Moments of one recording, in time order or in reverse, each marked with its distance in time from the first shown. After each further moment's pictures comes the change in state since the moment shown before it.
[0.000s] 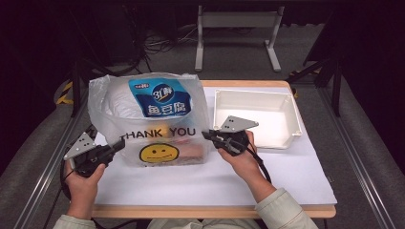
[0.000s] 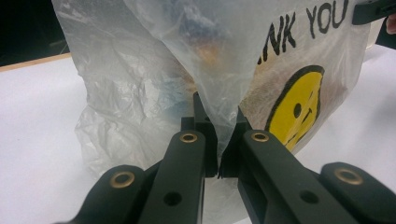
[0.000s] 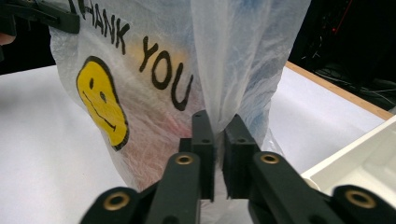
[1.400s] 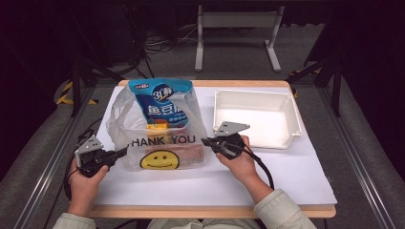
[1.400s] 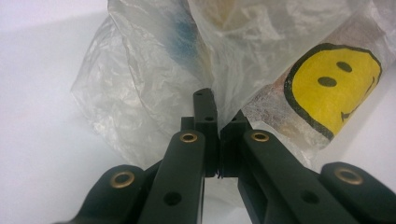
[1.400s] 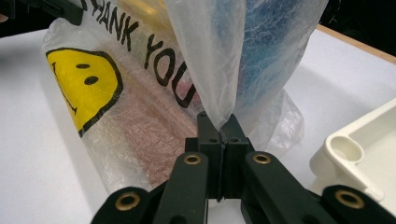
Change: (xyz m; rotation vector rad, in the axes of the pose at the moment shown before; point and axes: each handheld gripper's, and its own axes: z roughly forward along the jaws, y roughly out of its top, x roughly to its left) left arm 0.019 -0.026 0.019 0.207 -0.037 -0.063; right arm -0.002 -0.025 0.021 0.118 0.030 0.031
